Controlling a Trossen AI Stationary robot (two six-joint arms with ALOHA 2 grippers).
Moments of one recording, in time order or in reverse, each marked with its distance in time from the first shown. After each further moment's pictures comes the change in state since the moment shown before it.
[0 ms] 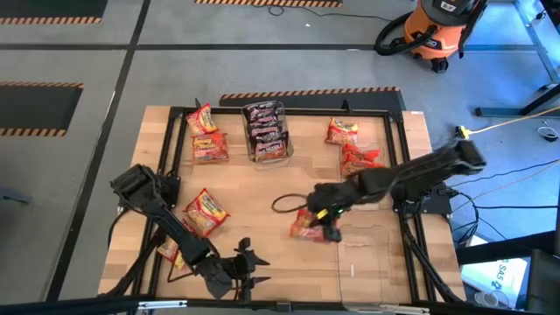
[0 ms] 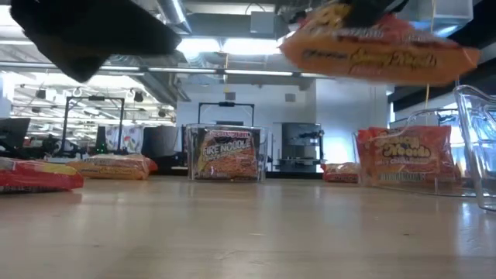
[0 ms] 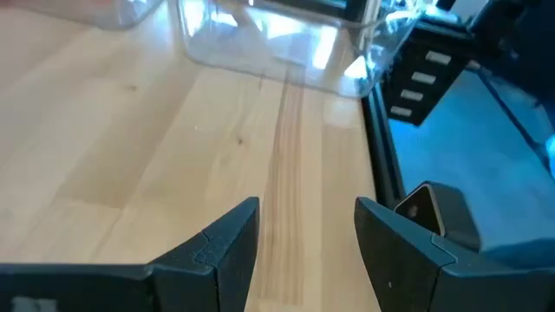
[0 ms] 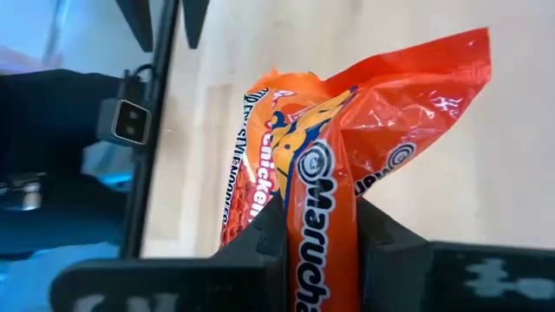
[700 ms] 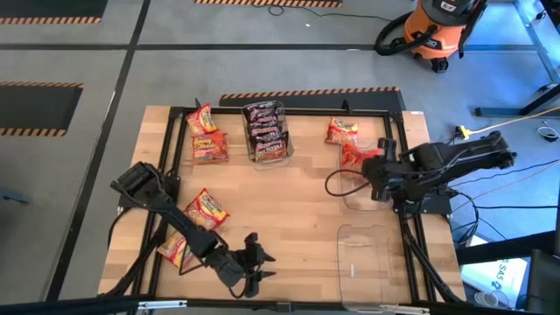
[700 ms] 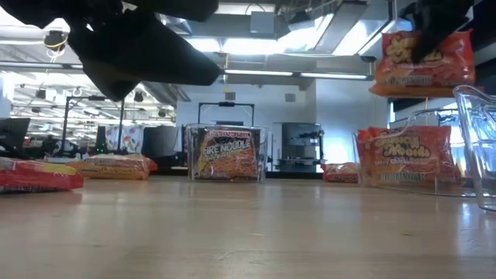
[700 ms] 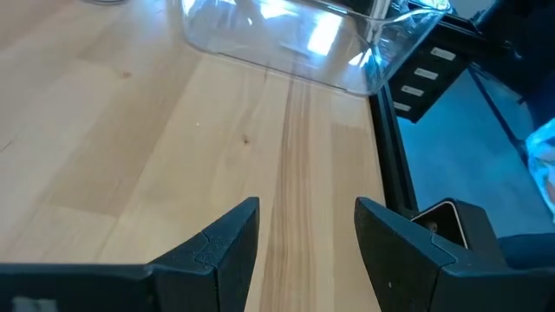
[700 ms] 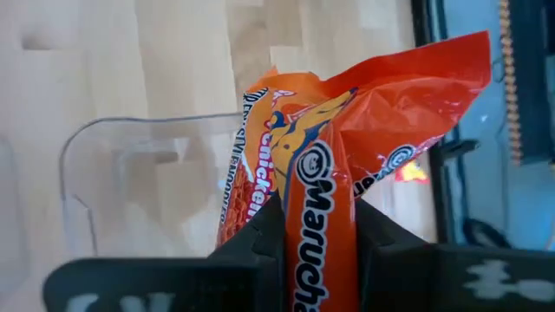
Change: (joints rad) left arm 0.084 0.001 0.001 0.001 0.132 -0.019; right arm 0.000 -0.401 -0.001 -0.804 0.639 -0.074
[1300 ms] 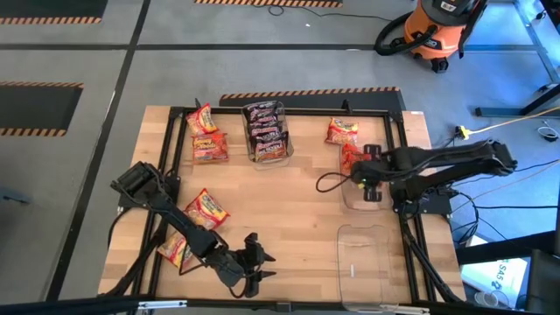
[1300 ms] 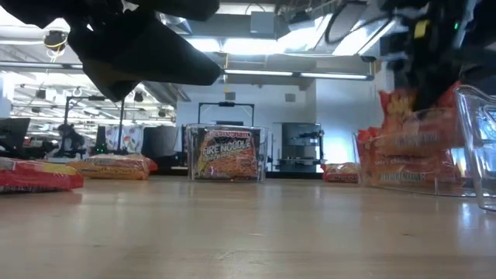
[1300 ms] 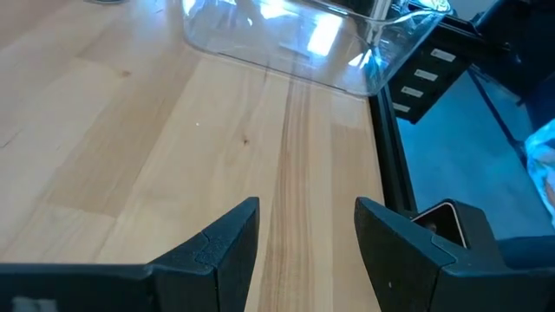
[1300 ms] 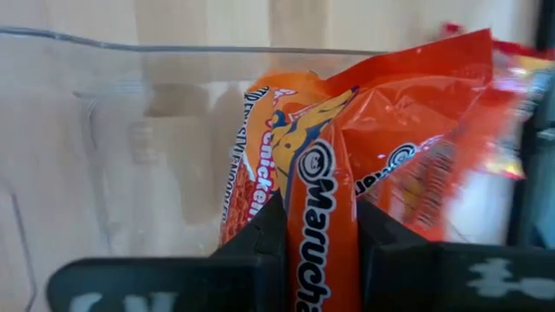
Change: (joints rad) left arm -0.005 0.000 0.000 0.001 0.000 -0.003; right arm -0.219 0.038 -0.287 0.249 -0.174 -0.245
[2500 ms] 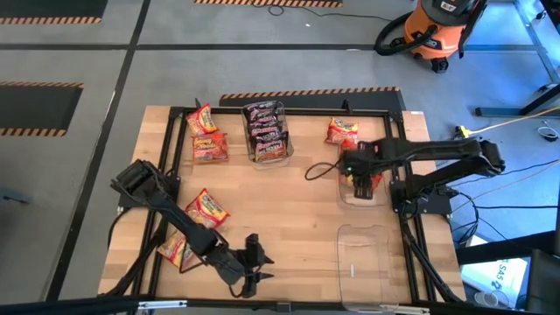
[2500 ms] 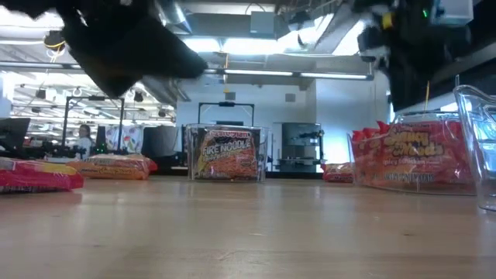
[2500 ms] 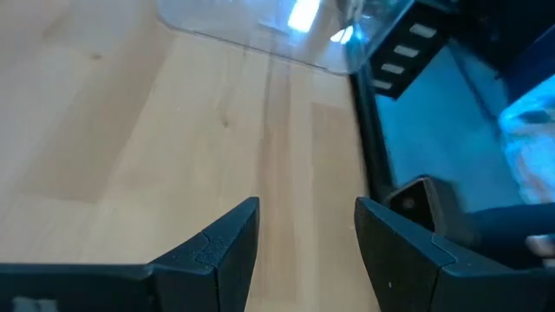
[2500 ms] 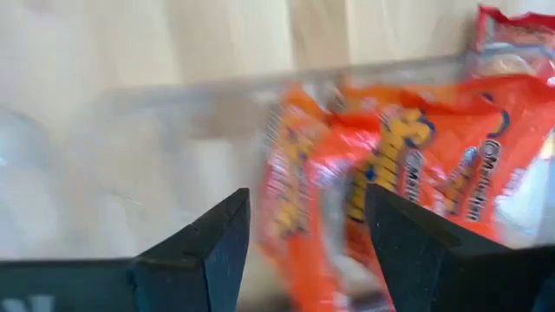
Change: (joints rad) left arm 0.015 -0.031 0.001 -0.054 0.103 -0.003; right arm -0.088 0.163 0.214 -0.108 -0.168 0.085
